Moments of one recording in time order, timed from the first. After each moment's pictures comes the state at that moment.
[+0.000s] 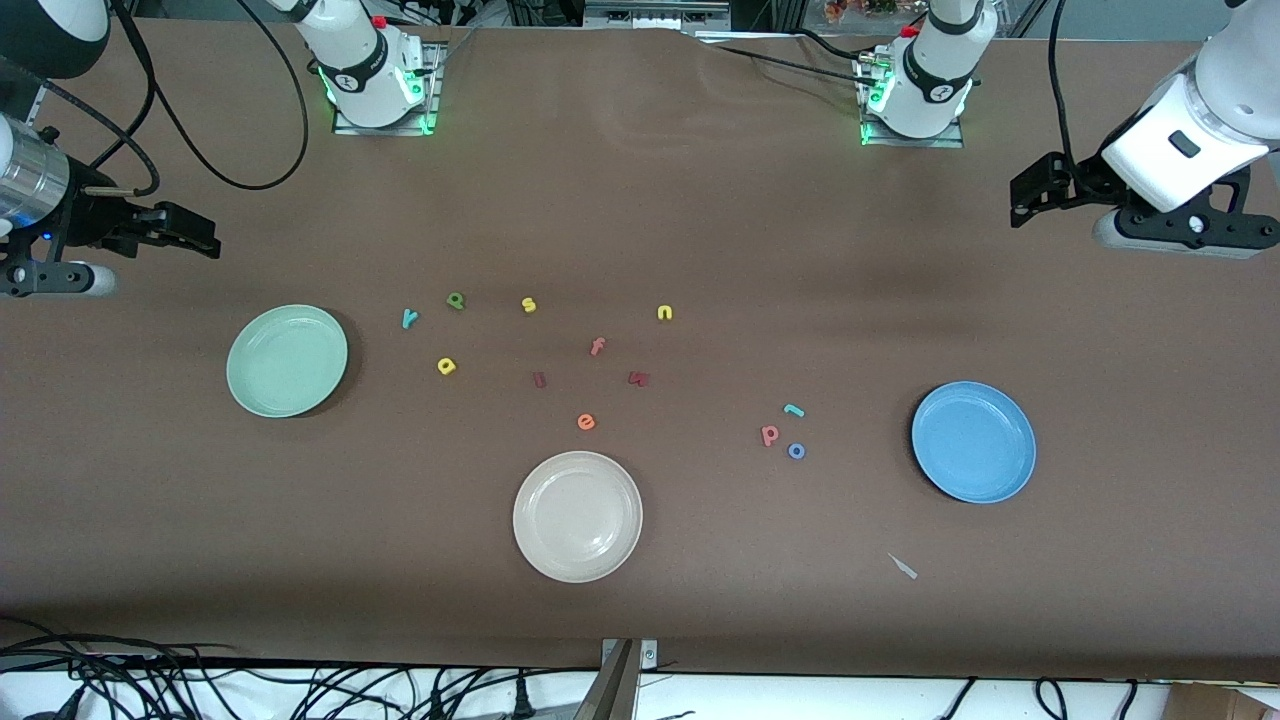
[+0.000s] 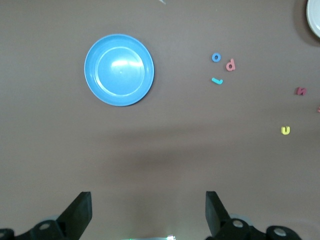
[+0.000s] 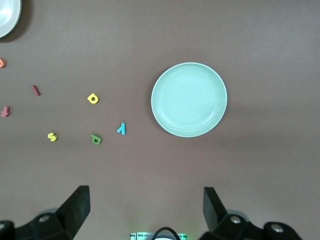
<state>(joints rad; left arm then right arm) -0.03 0.03 -0.12 -1.52 -0.01 1.47 -0.08 0.03 0.07 0.00 -1.60 0.00 1.52 0.03</state>
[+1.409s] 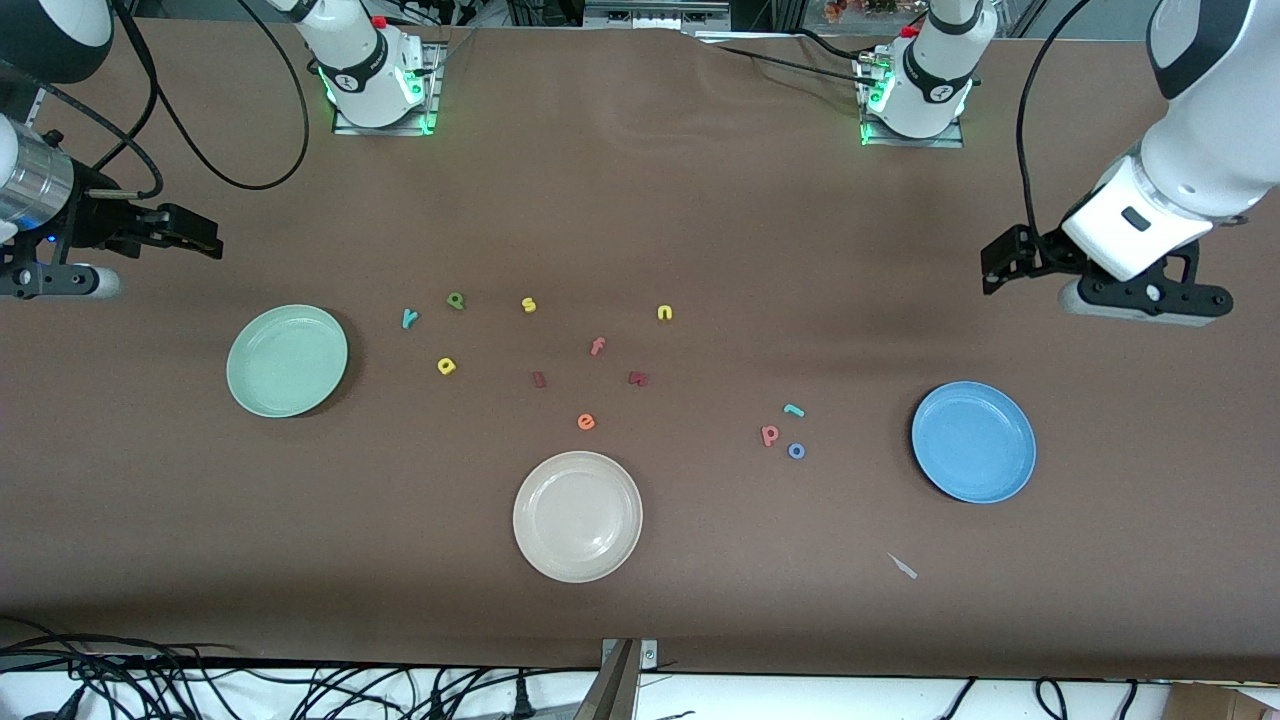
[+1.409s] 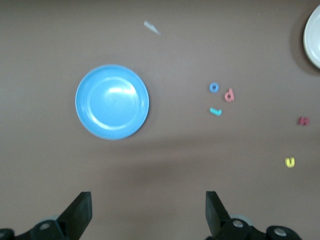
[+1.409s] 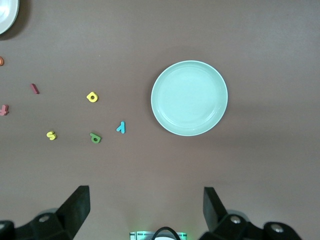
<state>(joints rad) -0.04 0.05 -0.12 -1.62 -0.01 1.64 -0.08 0.03 0.07 0.00 -1.61 0.00 1.52 0.03</state>
